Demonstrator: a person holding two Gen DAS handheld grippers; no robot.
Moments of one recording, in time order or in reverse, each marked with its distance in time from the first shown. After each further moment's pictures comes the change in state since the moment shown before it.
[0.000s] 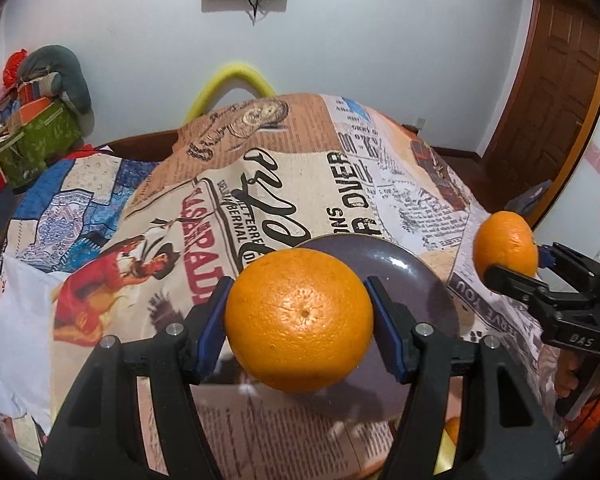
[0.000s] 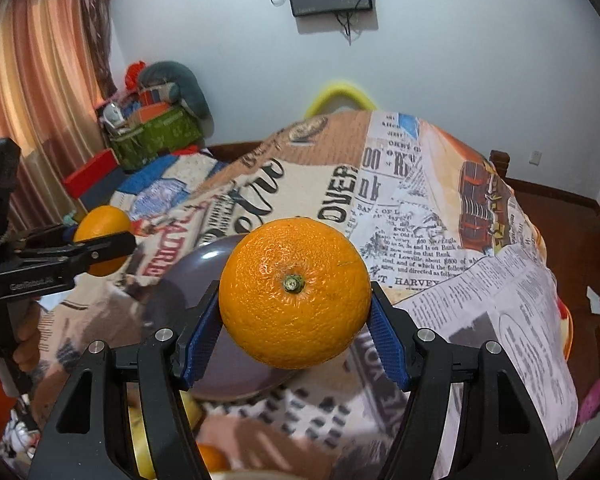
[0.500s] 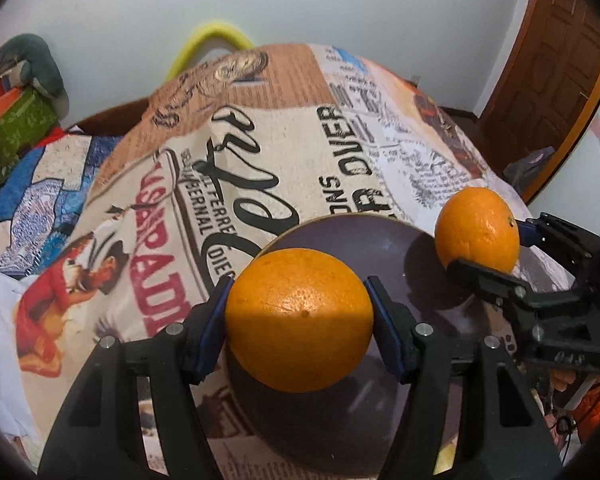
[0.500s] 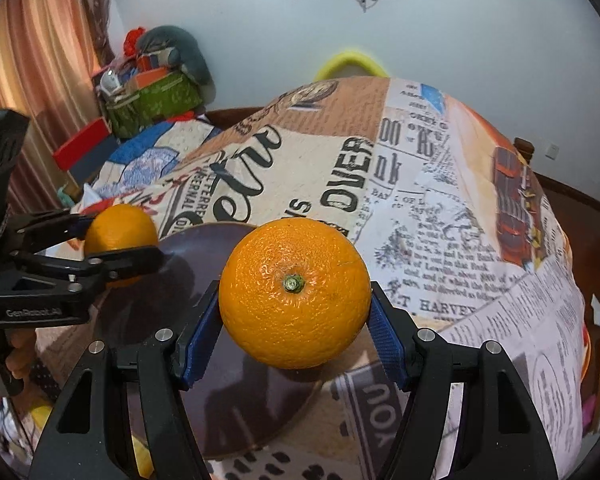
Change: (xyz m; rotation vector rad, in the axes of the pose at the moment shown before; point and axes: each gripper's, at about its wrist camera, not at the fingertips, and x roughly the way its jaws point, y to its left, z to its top) left arm 0.078 -0.004 0.011 0.036 0.164 -0.028; right arm 0.061 0.000 0.013 -0.060 0.116 0.036
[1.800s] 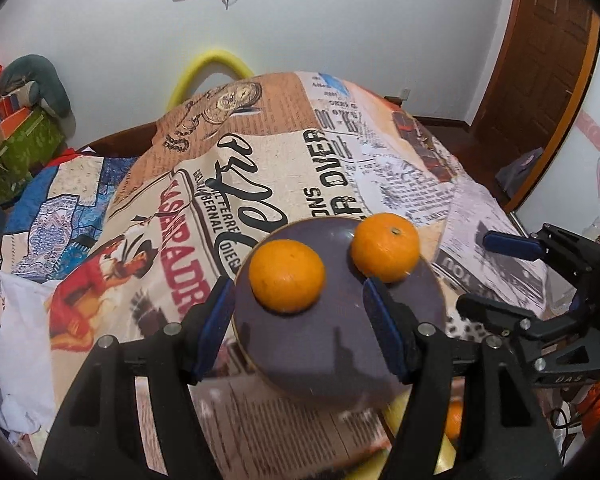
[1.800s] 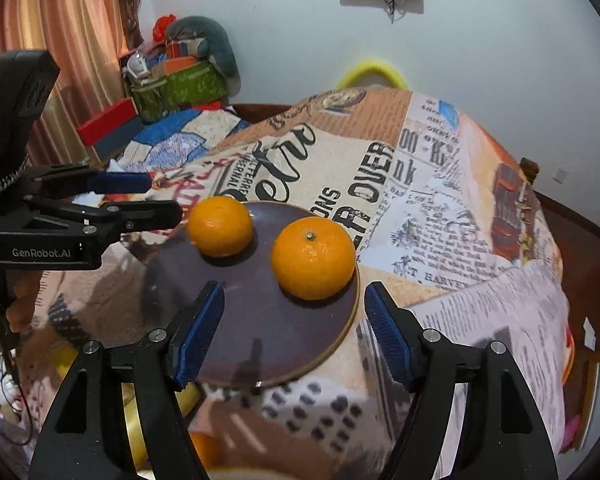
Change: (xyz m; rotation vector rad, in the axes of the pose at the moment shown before) left arm -0.079 -0.021 -0.022 0.041 -0.081 0.007; right arm -0.062 0.028 -0.021 -0.072 -0.027 0.002
